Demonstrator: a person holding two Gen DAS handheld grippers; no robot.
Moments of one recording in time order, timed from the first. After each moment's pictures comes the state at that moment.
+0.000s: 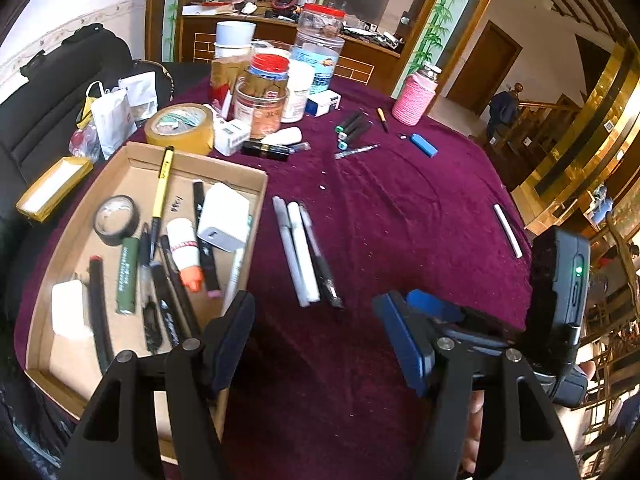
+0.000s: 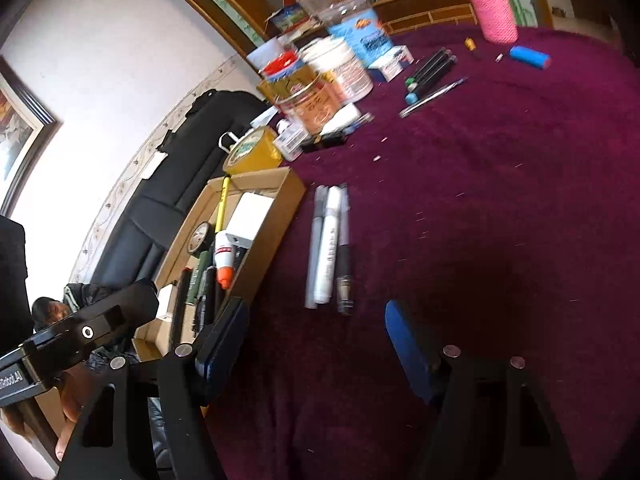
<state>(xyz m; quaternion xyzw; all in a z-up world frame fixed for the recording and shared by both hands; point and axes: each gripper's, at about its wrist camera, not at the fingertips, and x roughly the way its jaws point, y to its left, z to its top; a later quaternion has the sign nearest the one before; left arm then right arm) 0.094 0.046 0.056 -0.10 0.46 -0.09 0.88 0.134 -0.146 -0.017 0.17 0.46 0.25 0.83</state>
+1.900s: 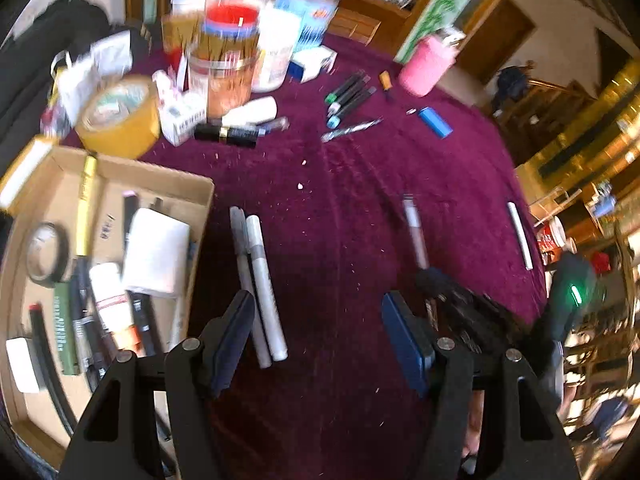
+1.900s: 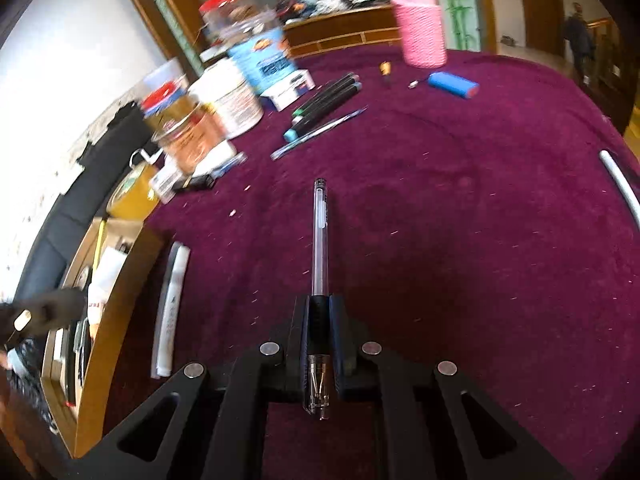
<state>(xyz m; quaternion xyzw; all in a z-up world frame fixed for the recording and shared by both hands) 0.210 0.014 0.022 -0.13 0.55 -0.10 0.82 0.208 -0.202 -0.042 0.10 0.46 0.12 0.87</state>
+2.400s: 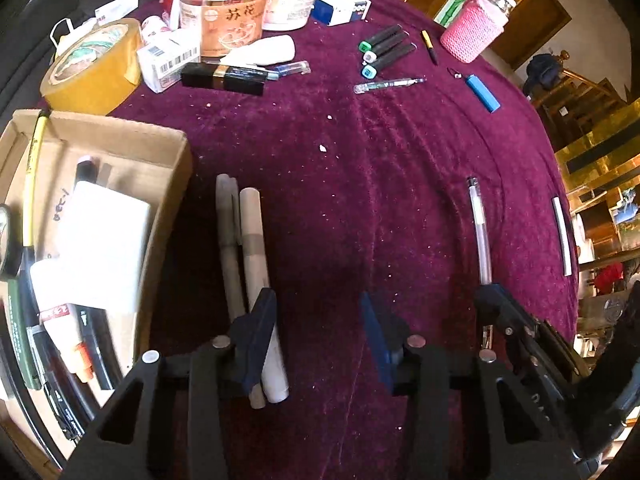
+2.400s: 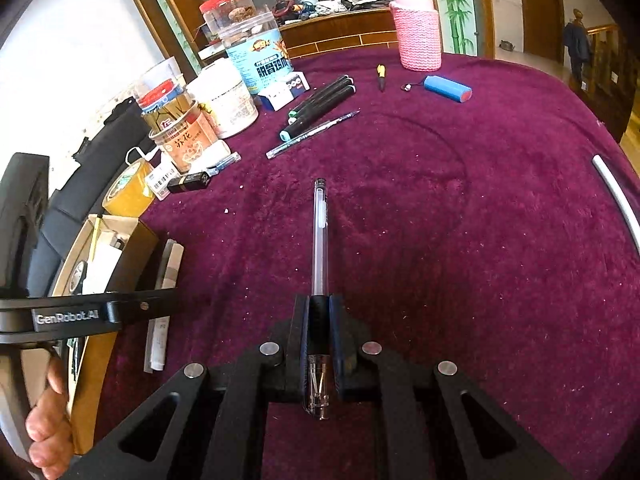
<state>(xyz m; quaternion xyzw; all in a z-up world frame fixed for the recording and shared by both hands) 0.241 -0.001 -0.041 -0.12 0.60 -0.06 0.79 0.206 -0.201 -0.039 0.09 0.46 0.12 0.88</state>
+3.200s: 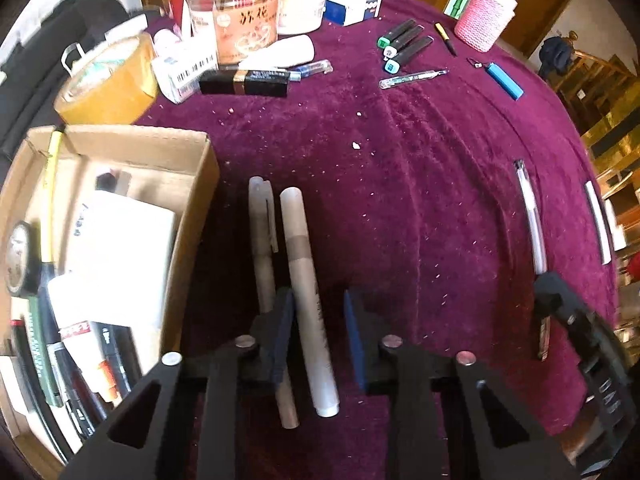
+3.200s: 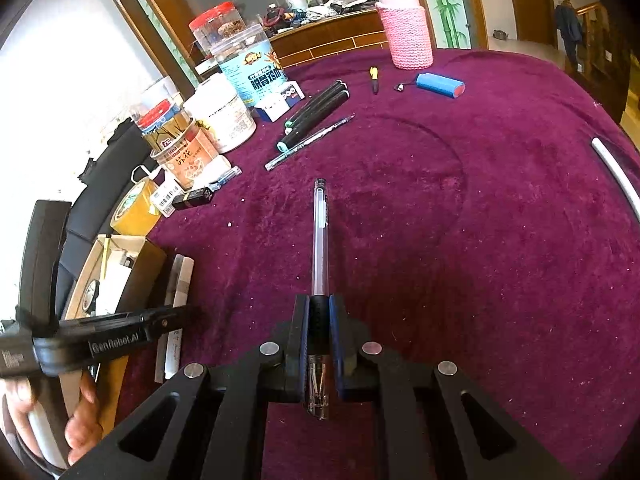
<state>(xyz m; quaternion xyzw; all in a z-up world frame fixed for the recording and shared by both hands) 0.236 -0.003 -0.055 -0.04 0.58 -0.02 0.81 0.205 -0.209 -0.038 0.13 0.45 0.12 0.87</state>
